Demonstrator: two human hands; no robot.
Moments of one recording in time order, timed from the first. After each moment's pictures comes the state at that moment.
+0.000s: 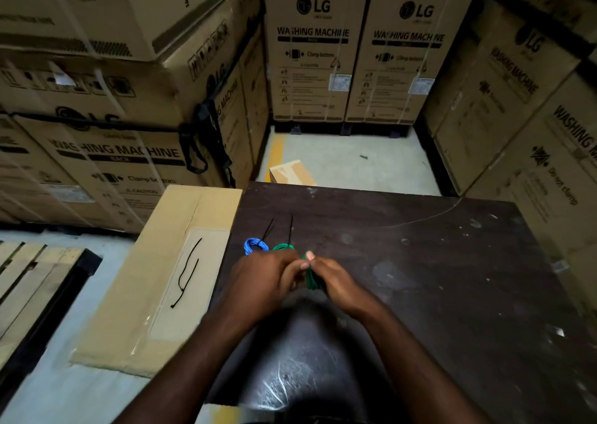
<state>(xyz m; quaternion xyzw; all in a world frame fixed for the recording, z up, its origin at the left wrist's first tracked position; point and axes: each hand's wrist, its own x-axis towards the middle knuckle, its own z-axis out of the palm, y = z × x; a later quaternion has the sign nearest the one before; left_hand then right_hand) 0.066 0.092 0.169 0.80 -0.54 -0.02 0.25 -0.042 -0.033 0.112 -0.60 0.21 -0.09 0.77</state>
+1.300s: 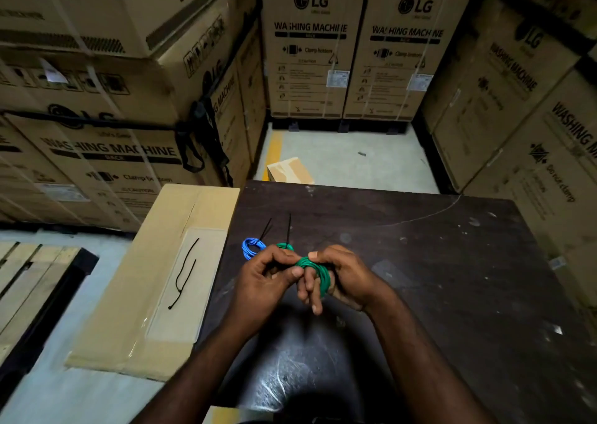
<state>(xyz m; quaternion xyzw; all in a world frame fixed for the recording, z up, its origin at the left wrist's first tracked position) 0.050 0.087 0.145 0.58 -0.30 -0.29 0.70 -0.049 -0.041 0.167 -0.50 0.13 0.00 0.85</state>
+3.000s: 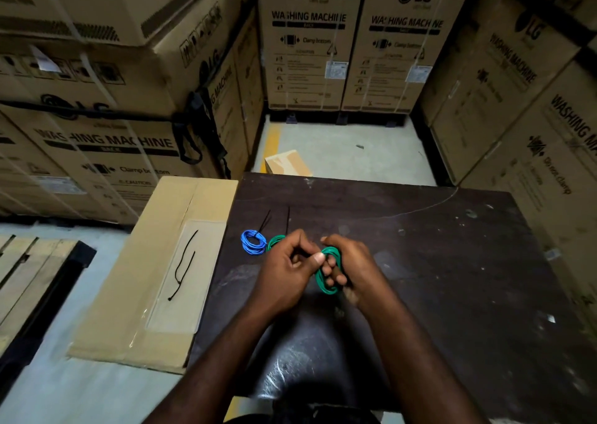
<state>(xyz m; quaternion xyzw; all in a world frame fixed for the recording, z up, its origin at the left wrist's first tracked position) 0.036 0.062 0.148 0.63 -0.36 -0.28 0.62 -0.045 -0.030 0.179 -0.42 0.48 -0.14 0.76</state>
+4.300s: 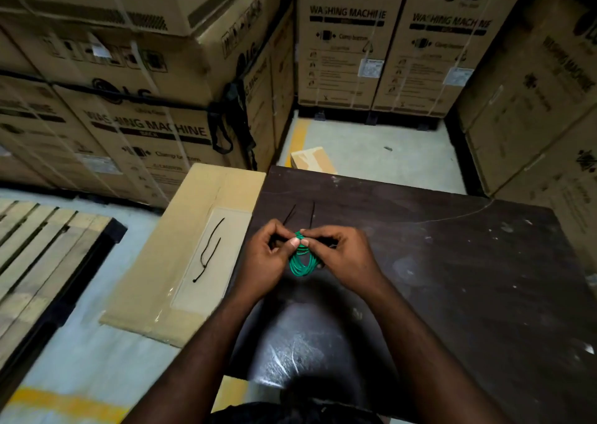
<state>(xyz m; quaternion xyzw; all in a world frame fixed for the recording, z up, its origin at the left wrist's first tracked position) 0.088 0.095 0.129 0.70 -0.30 -0.19 0.62 -0.015 -0.027 0.145 -0.76 0.21 -0.20 0.58</state>
